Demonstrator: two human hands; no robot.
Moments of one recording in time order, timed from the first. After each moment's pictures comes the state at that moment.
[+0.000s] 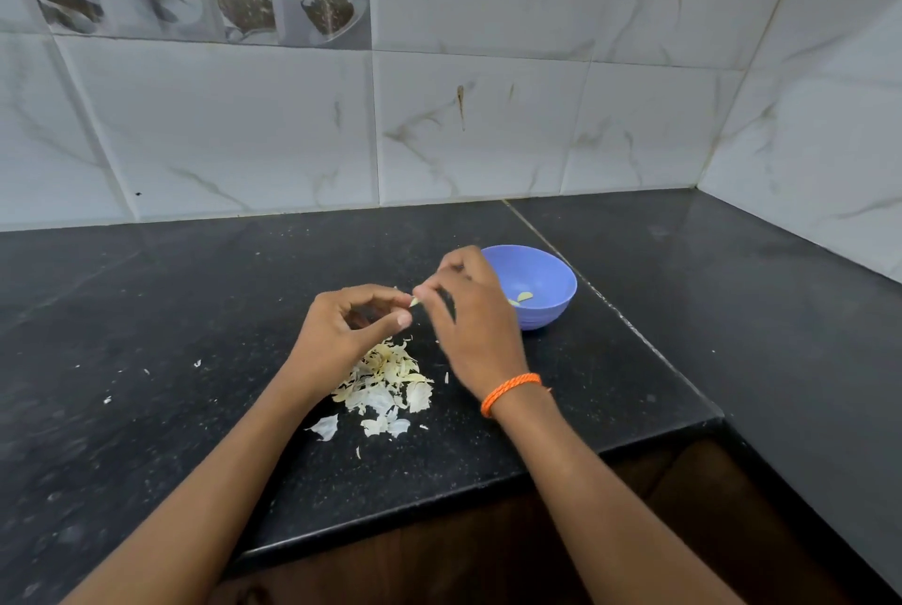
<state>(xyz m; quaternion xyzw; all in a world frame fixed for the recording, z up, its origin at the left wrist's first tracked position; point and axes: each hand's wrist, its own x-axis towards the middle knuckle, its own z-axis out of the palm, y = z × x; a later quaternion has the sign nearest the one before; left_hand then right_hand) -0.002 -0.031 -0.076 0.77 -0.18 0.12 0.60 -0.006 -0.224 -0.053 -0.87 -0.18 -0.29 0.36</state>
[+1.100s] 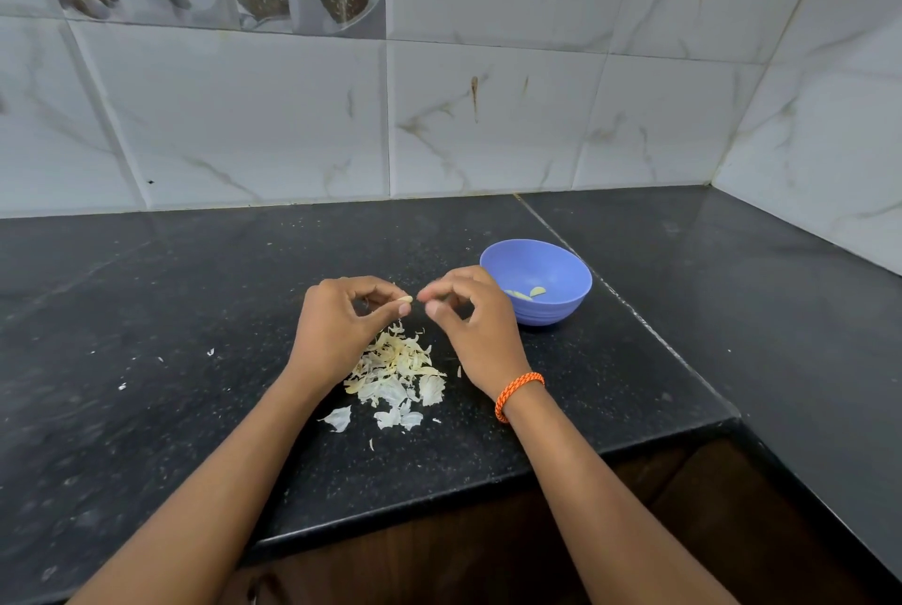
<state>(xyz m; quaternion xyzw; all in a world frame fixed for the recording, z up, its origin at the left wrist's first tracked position) 0.001 -0.023 -0.076 0.83 -0.13 0.19 0.51 0.001 -0.220 -0.073 -0.82 -0.15 -0.17 0.52</state>
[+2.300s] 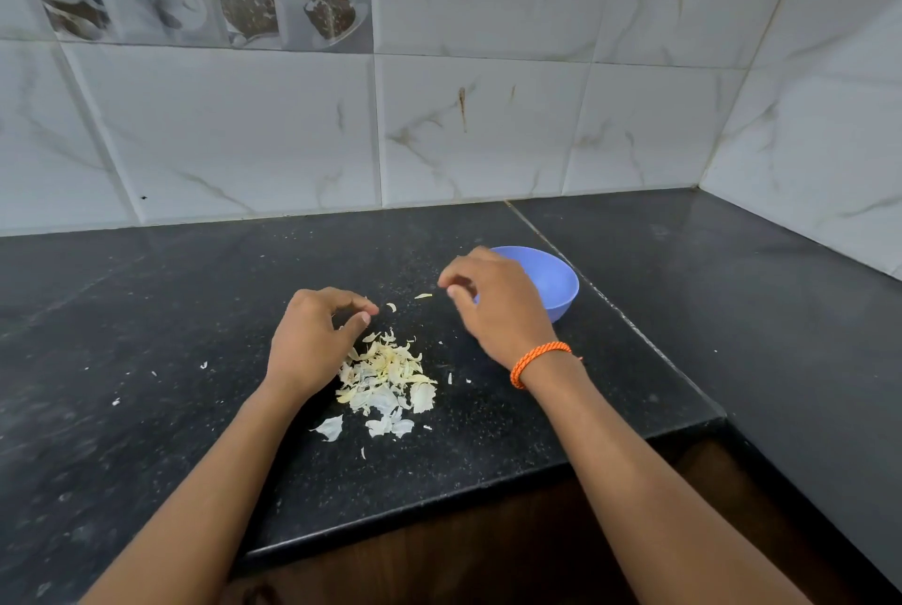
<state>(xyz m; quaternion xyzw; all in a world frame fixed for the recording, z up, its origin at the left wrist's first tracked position) 0.018 0.000 -0.093 0.89 -0.07 0.20 0.40 0.015 -0.254 -0.036 -0.91 -0.19 -0.21 0.30</state>
